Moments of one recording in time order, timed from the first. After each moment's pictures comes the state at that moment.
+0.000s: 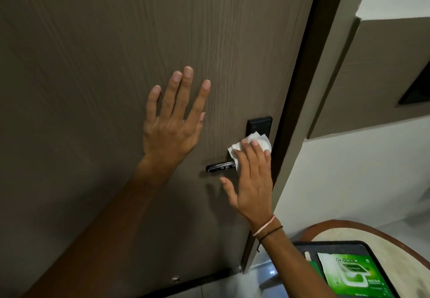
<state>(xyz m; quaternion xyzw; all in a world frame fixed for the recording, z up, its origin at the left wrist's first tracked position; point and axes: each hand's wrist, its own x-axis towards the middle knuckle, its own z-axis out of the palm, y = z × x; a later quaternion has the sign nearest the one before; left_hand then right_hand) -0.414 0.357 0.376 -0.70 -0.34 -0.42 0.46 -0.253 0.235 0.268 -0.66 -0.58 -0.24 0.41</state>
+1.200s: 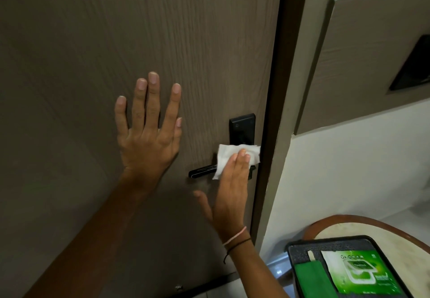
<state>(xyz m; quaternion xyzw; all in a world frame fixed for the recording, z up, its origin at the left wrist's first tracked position) -0.412 0.357 0.361 -0.68 -0.37 -0.43 0.47 -0.290 0.249 0.233 -0.65 -0.52 -0.20 0.51</state>
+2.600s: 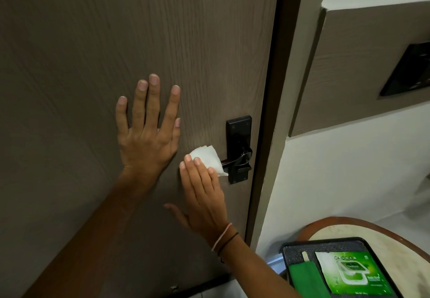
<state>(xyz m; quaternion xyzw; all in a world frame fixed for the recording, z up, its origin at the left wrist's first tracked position) -0.411 0.358 0.363 -0.68 -0.36 -0.42 0.48 -0.309 0.249 0.237 -0.59 -0.65 -0.30 0.38</state>
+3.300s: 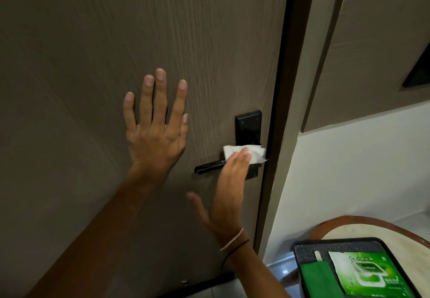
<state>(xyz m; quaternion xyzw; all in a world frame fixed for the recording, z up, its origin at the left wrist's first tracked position) -0.410 0.360 0.359 -0.68 -0.36 -0.44 0.46 -0.309 0.243 0.239 -0.64 -0.55 -0.14 0.52</state>
